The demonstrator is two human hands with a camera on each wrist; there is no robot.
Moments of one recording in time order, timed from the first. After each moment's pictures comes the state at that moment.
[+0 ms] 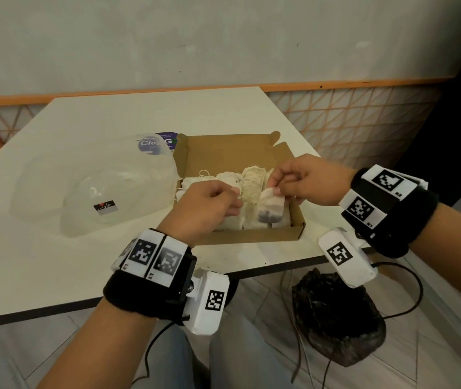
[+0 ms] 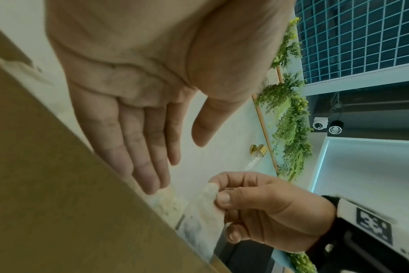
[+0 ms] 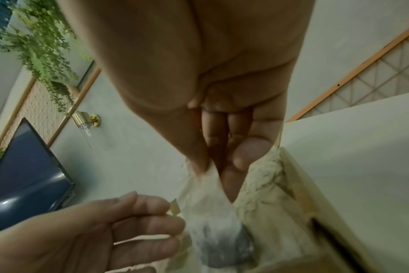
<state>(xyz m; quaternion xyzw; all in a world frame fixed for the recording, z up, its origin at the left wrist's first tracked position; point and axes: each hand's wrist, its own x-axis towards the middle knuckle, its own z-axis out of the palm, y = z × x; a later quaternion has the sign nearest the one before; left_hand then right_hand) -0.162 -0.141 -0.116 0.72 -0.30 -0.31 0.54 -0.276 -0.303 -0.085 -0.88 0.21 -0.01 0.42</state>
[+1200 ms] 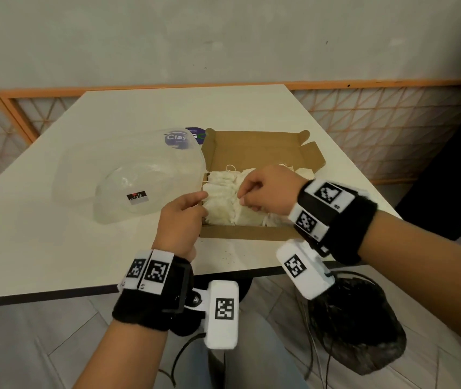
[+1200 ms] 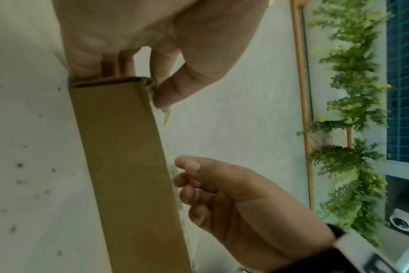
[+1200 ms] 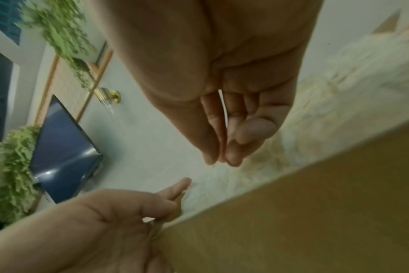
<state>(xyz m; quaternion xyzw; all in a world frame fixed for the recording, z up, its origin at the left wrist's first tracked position) -0.130 -0.099 -0.160 0.68 -0.07 -0.23 0.69 -0.214 -0.237 -0.099 -0.92 0.20 -0.02 0.34</state>
